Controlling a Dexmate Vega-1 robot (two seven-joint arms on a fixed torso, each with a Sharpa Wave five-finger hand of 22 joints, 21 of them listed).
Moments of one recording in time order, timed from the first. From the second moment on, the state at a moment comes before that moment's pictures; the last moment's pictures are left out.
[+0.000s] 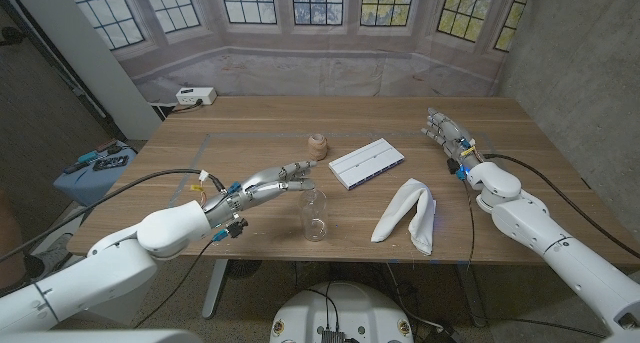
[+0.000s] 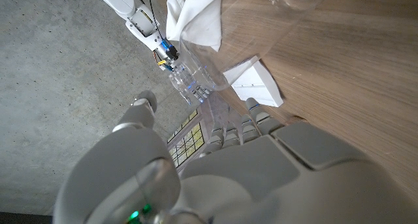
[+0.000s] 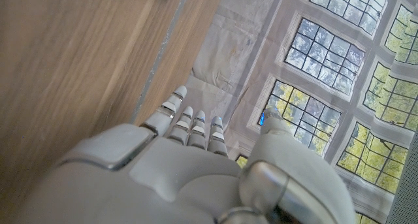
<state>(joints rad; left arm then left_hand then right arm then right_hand) 1.42 1.11 0.22 -2.06 -0.43 -0.30 -0.13 0.61 0.05 0.52 -0.17 0.18 0.00 0.12 0.19 0.18 -0.07 0.09 0.20 0.19 -0.03 0.11 0.18 0.17 0.08 0.05 0.33 0.17 -0.97 -0.68 -0.30 -1.52 0.63 0.17 -0.07 0.49 0.14 0.26 -0.12 0.18 0.11 0.00 0.19 0.20 0.08 0.04 0.20 0.19 0.03 0.00 0.20 0.20 0.31 -0.02 0.19 0.17</state>
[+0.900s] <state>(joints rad) 1.41 1.13 0.19 -2.05 -0.37 -0.32 -0.18 0.66 0.03 0.53 -0.18 0.18 -0.02 0.10 0.19 0.18 -0.08 0.08 0.20 0.19 -0.04 0.11 0.18 0.17 0.09 0.03 0.31 0.16 -1.00 -0.69 -0.28 -1.54 0.63 0.20 -0.07 0.49 0.14 0.26 -0.12 0.18 0.11 0.00 0.19 0.20 0.08 0.04 0.20 0.20 0.03 0.00 0.20 0.20 0.32 -0.02 0.20 0.17</state>
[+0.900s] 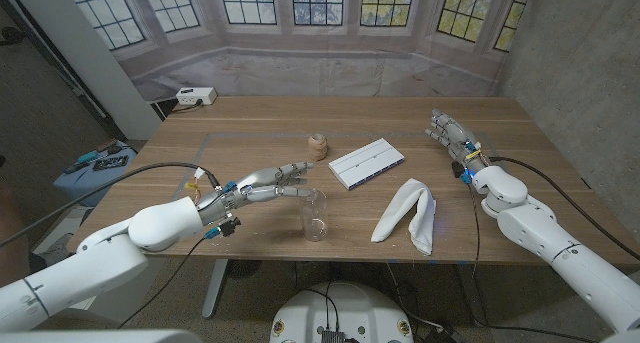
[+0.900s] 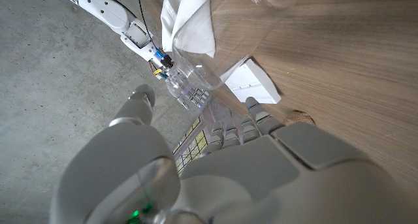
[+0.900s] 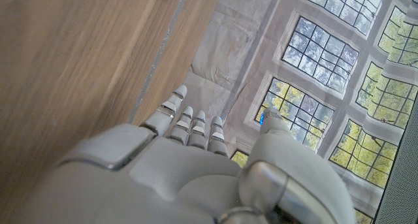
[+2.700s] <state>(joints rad) 1.40 1.13 0.22 -2.10 -0.10 -0.23 -0.11 0.76 -0.04 0.52 -0.18 0.18 -0.04 0.09 0.19 0.18 -0.07 0.05 0.20 0.19 -0.02 0.10 0.18 0.17 0.12 0.03 0.28 0.16 -1.00 -0.72 -0.27 -1.46 0.63 0.25 0.02 0.49 0.14 0.26 -0.13 0.18 0.11 0.00 0.19 0.20 0.08 0.04 0.20 0.20 0.03 0.00 0.20 0.20 0.34 0.00 0.20 0.17</state>
